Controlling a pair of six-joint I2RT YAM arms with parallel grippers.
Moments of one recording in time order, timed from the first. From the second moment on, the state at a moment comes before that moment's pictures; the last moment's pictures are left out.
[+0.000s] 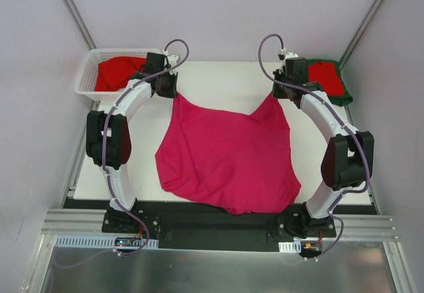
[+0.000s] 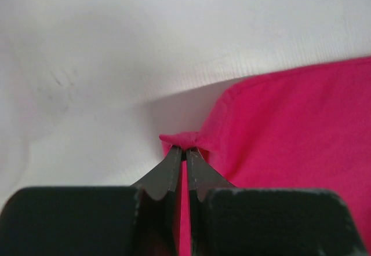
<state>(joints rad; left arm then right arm) -0.20 1.92 1.59 -0.52 0.23 0.00 0.22 1.71 1.43 -0.41 0.00 0.15</state>
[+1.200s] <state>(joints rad) -0.04 2.06 1.69 -0.46 0.18 -0.01 0.17 2.05 1.80 -0.39 0.41 0.10</state>
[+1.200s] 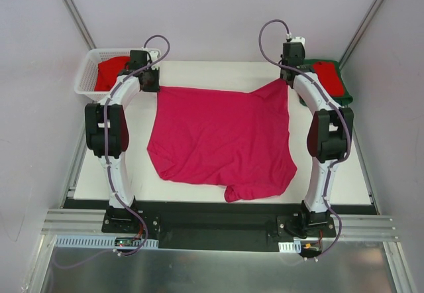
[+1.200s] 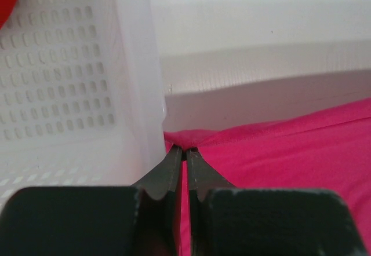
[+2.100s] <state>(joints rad) -0.04 1.68 1.64 -0.55 0.25 -0.05 0.17 1.70 1.78 -0.54 0.23 0.05</state>
